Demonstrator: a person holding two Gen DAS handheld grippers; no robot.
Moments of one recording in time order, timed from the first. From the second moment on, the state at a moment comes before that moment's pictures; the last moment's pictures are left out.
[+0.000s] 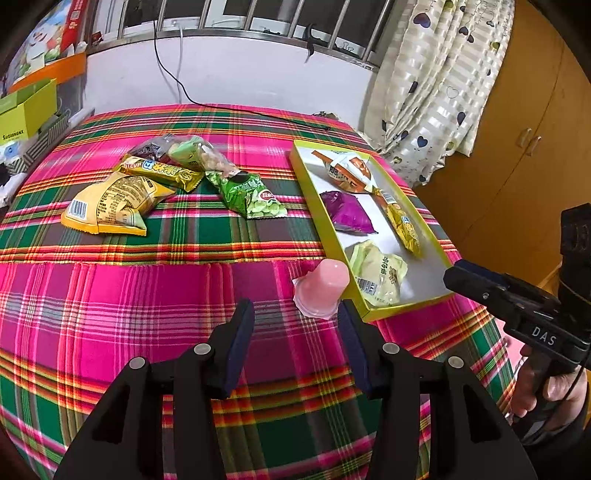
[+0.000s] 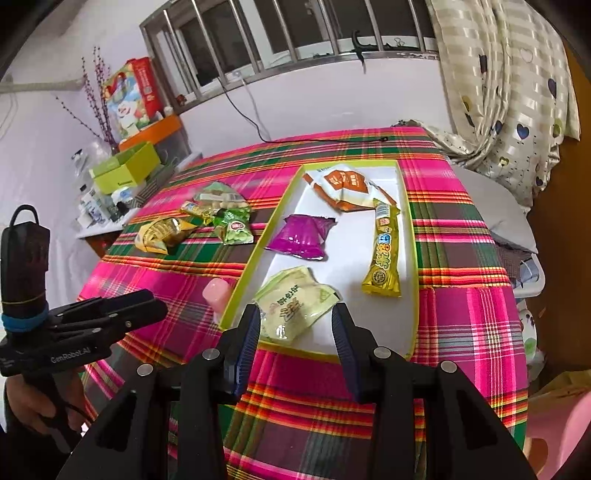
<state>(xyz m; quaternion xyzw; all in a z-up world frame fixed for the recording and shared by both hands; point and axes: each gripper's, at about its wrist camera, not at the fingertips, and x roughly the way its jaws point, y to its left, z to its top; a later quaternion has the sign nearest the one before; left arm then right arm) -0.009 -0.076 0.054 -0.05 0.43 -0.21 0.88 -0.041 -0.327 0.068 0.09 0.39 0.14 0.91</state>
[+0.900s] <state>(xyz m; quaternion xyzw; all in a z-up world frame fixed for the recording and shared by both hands) 0.028 -0.118 0.021 0.00 0.44 -0.24 0.86 -0.028 -0.327 0.057 0.09 0.40 0.15 0.90</state>
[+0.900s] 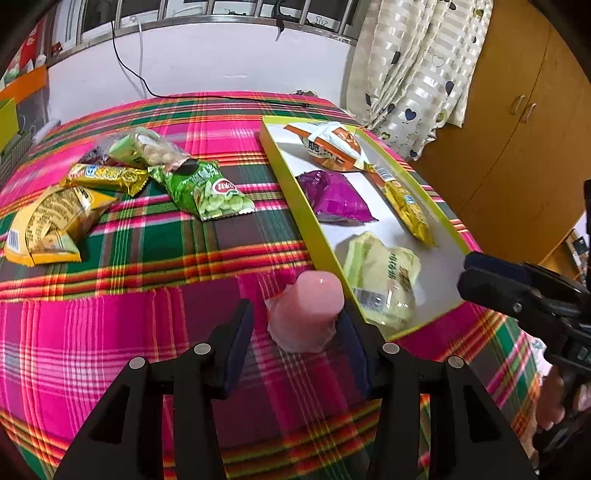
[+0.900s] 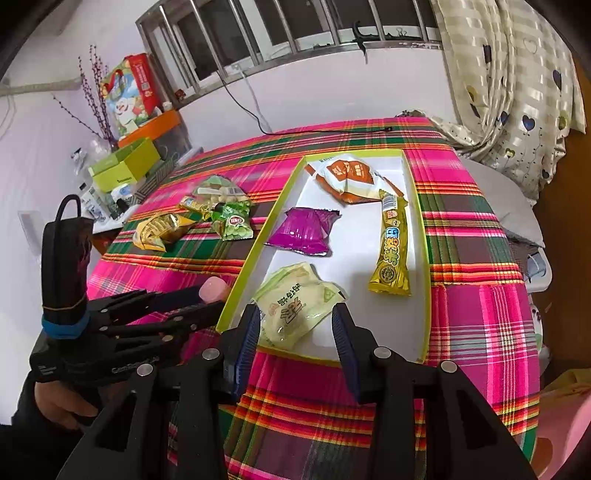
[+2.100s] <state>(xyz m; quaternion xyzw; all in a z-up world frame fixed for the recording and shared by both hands) 0.009 -0.020 0.026 -0.08 0.42 -0.15 0.89 0.046 -0.241 0.061 0.02 0.42 0.21 0.89</state>
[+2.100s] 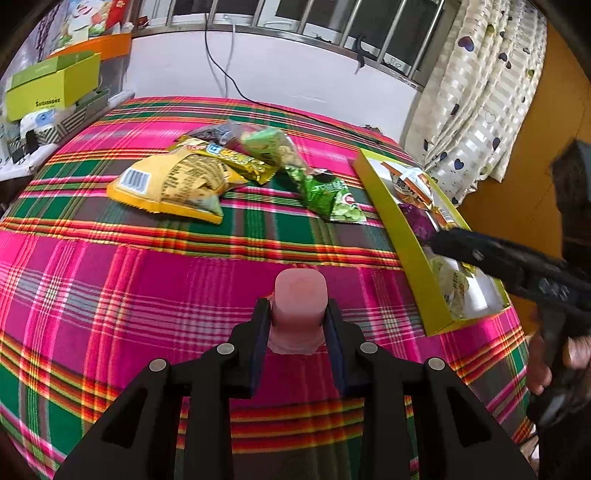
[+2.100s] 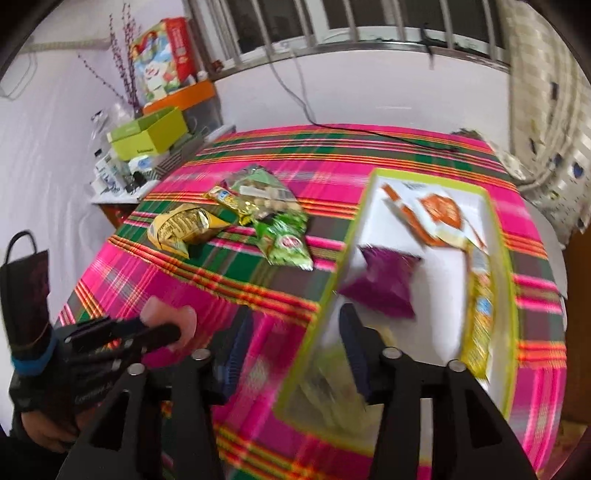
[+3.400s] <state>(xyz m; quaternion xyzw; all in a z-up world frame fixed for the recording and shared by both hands) 0.006 0.004 0.031 -0.10 0.42 -0.16 0.89 0.109 -0.182 0.056 -0.02 0.44 0.22 0.87</state>
